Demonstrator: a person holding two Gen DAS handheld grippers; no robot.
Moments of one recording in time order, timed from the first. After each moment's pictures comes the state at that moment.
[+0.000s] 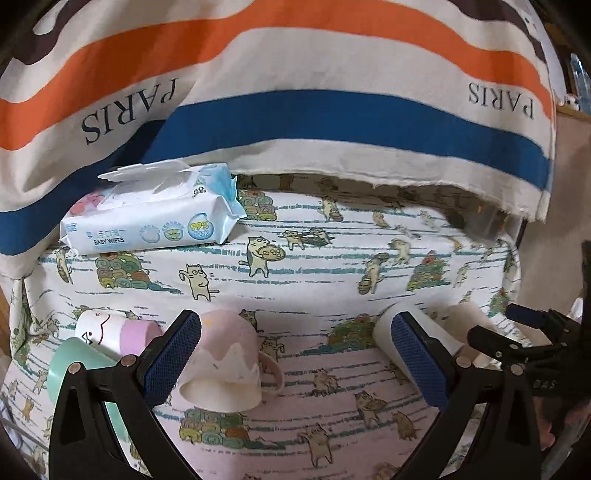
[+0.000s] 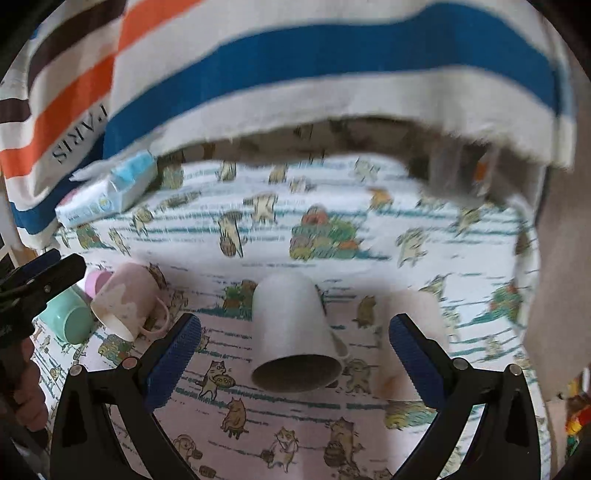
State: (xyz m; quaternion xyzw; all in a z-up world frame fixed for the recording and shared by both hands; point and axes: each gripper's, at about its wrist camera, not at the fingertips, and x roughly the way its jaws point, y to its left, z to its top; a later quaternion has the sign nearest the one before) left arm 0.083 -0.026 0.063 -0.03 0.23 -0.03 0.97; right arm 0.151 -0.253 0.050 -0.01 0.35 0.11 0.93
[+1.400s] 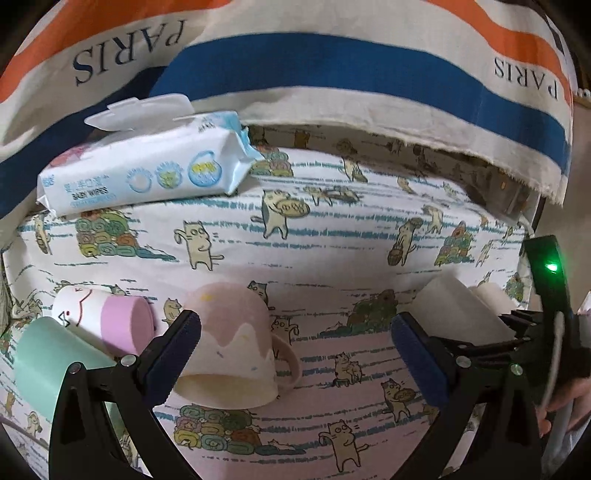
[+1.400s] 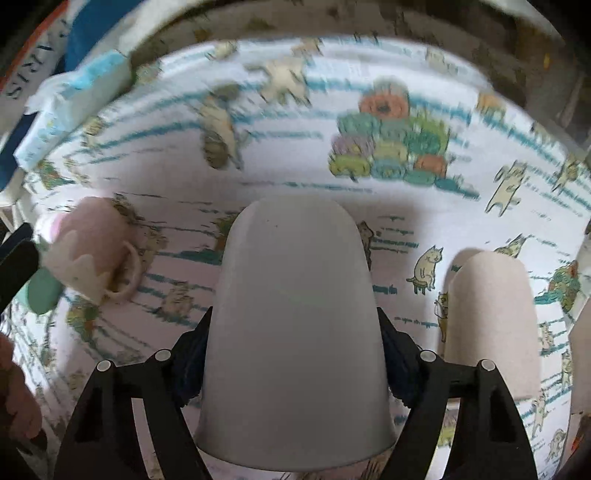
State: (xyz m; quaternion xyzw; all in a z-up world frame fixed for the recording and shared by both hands) left arm 0.109 -0.004 0.029 -0.05 0.27 -0.04 0.96; right arm 0.216 -0.197 -0.017 -0.04 0.47 0.14 0.87
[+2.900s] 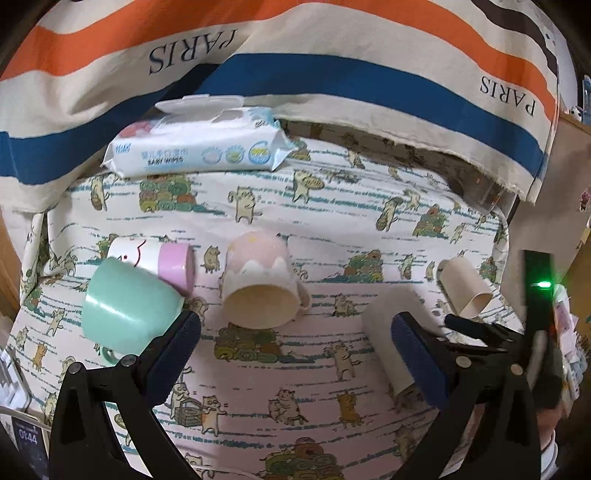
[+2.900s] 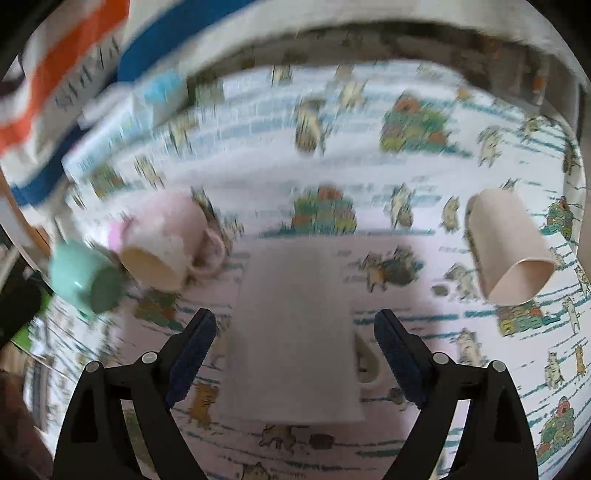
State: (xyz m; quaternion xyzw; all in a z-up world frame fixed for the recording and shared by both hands) left arm 0.029 0.024 0.057 -0.08 0.32 -0.05 0.94; right arm 0.108 -0.192 0.015 0.05 0.40 0.12 0.91
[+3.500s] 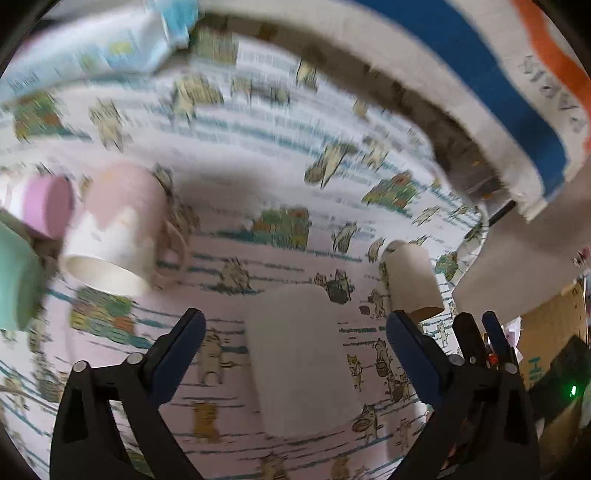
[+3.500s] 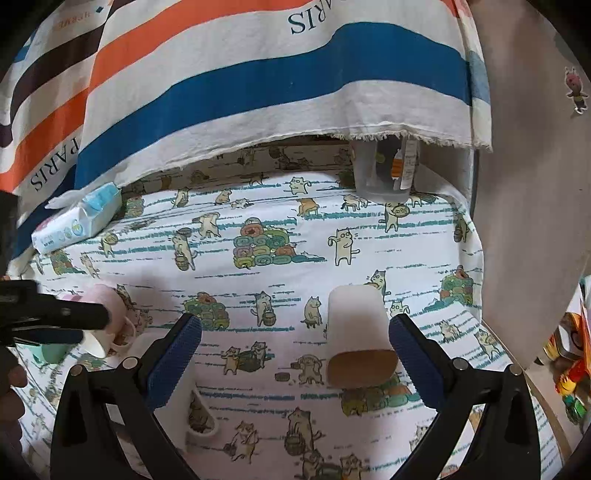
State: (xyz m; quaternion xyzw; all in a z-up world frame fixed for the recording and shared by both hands) left arm 0.132 -0.058 0.027 -0.20 0.48 -0.11 0.85; right arm 0.097 -0.285 0.047 0.00 0.26 0.01 0.97
